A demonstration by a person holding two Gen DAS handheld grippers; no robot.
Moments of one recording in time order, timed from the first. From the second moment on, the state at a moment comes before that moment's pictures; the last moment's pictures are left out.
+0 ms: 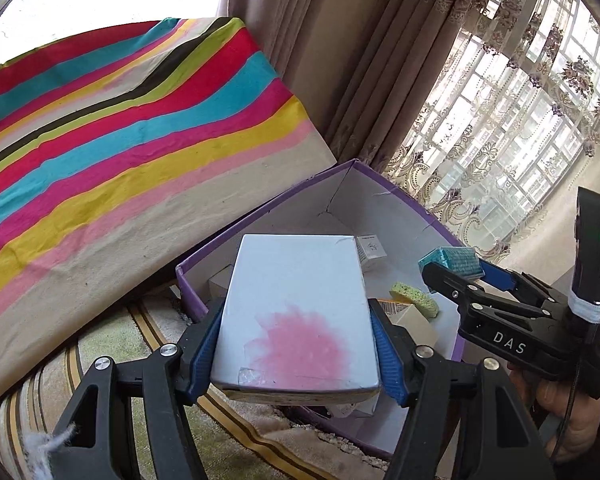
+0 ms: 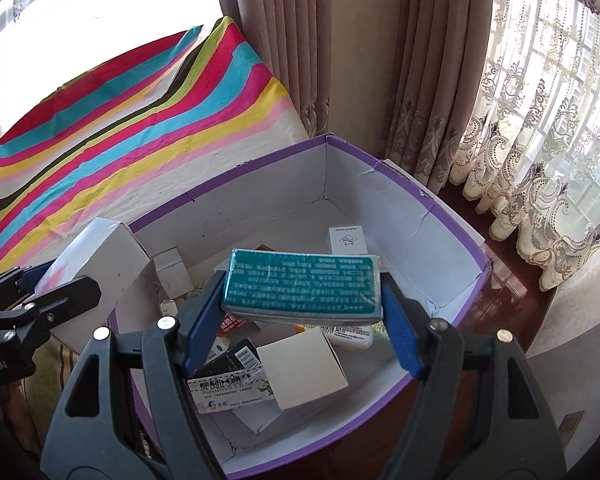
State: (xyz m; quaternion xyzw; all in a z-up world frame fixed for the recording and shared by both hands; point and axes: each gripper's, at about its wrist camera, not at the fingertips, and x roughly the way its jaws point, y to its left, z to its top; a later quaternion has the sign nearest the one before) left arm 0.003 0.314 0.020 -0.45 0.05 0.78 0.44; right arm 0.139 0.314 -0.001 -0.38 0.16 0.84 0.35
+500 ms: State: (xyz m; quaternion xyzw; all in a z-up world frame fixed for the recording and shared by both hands) left arm 0.012 0.300 0.017 -0.48 0.05 0.76 0.43; right arm 0.150 0.319 0.005 -0.38 0.17 0.83 0.36
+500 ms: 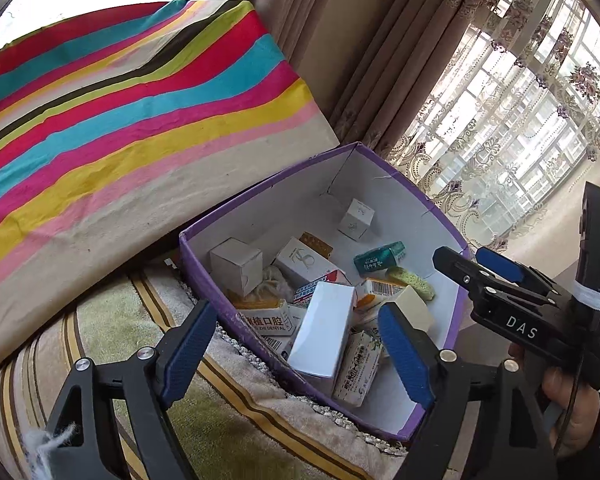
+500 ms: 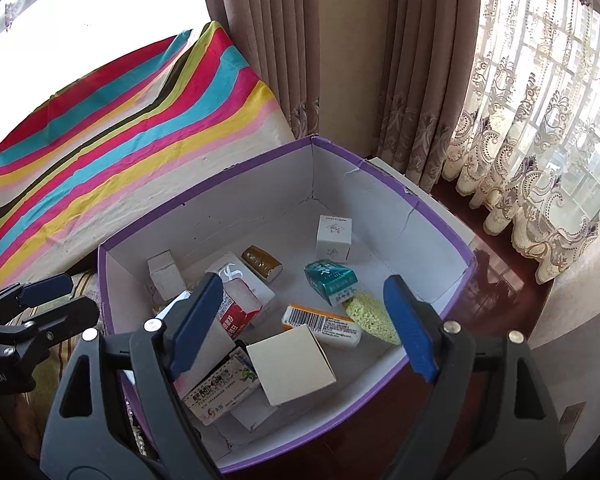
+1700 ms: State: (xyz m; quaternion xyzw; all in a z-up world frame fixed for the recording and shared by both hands) left arm 0.032 0.303 0.017 -0.48 0.04 0.73 0.48; right arm 0.193 0.299 -0.001 -0.40 0.17 0.82 0.37
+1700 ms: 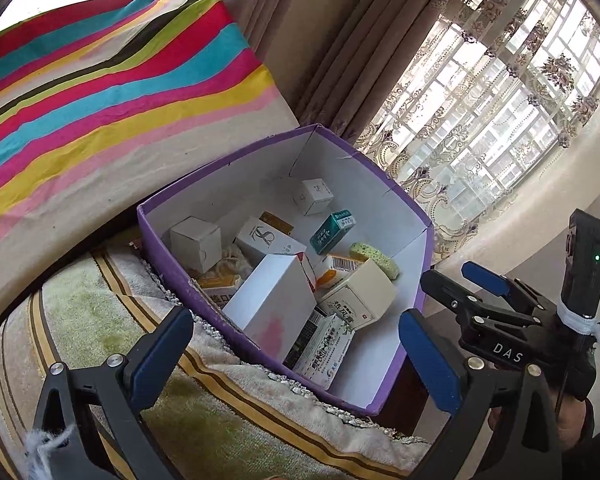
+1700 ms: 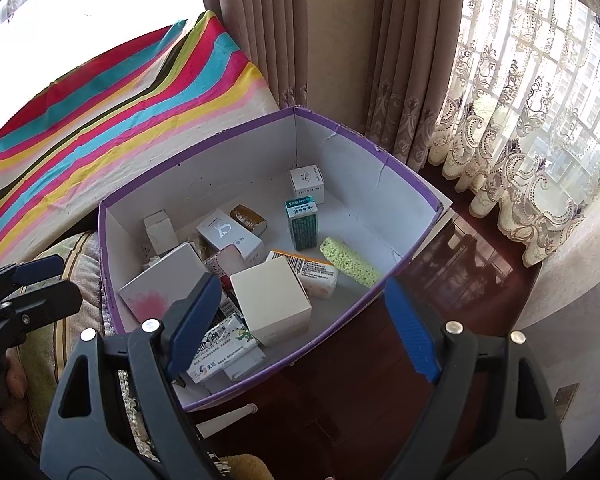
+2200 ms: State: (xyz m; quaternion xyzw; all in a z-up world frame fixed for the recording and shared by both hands) left arm 0.034 0.315 0.018 -0.49 0.04 0.72 0.50; right arm 0.197 0.305 -0.001 -0.40 0.17 0.82 0.37
